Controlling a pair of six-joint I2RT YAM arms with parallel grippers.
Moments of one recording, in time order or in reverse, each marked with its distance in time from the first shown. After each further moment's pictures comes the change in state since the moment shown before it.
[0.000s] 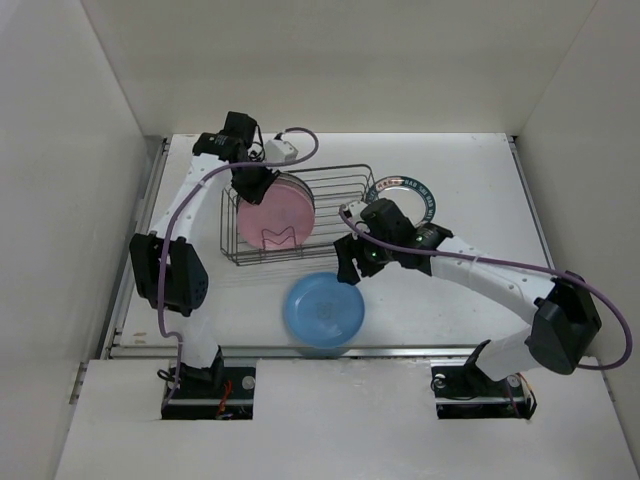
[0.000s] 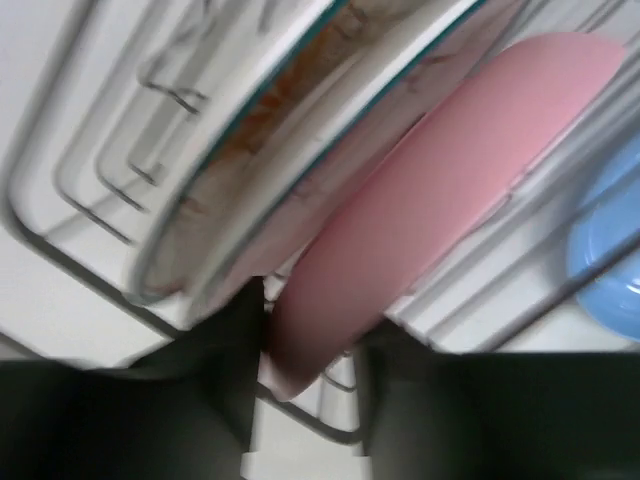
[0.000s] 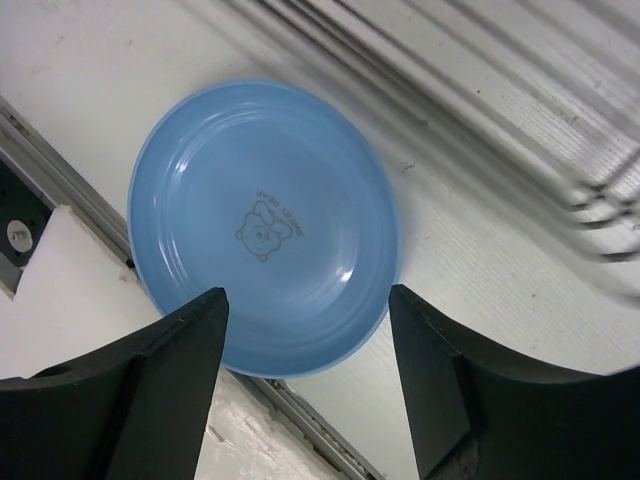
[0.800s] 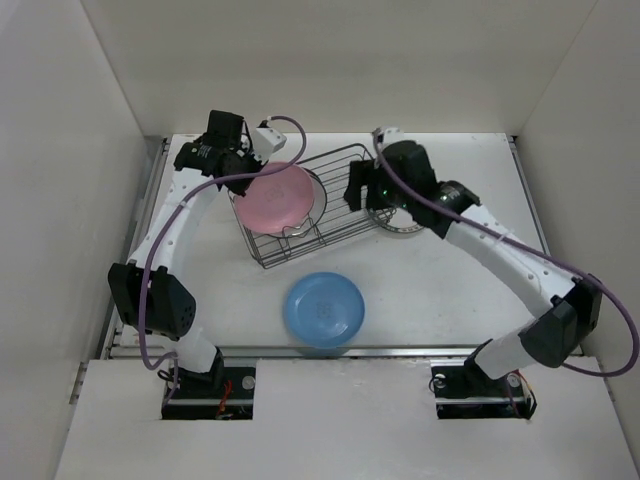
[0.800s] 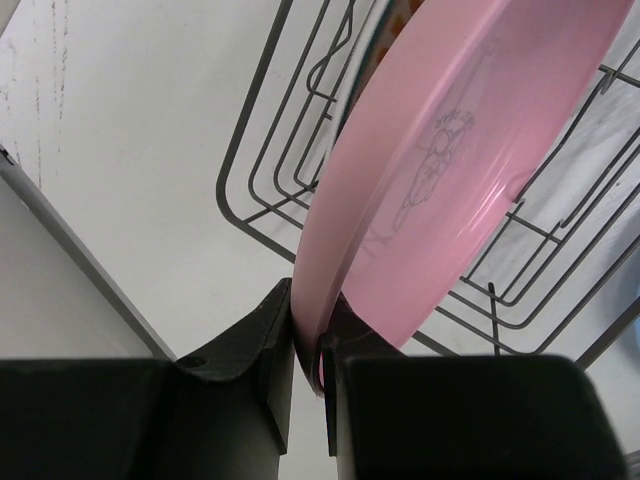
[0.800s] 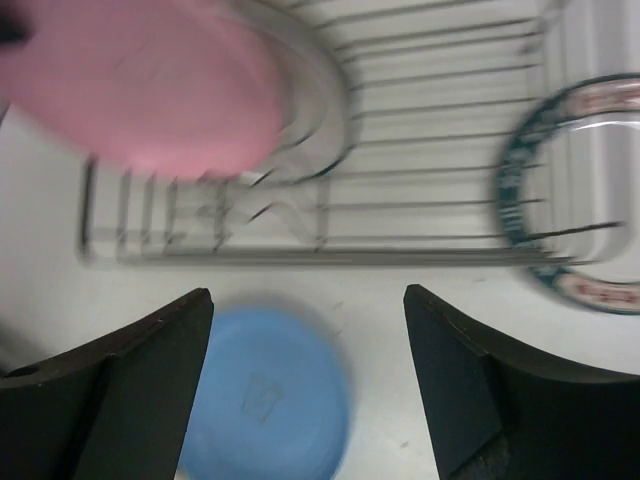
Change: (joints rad) left arm -0.004 -0.186 -0.098 0.198 -0.156 -0.011; right arm -0.065 0.033 0.337 -0.029 0.254 0.089
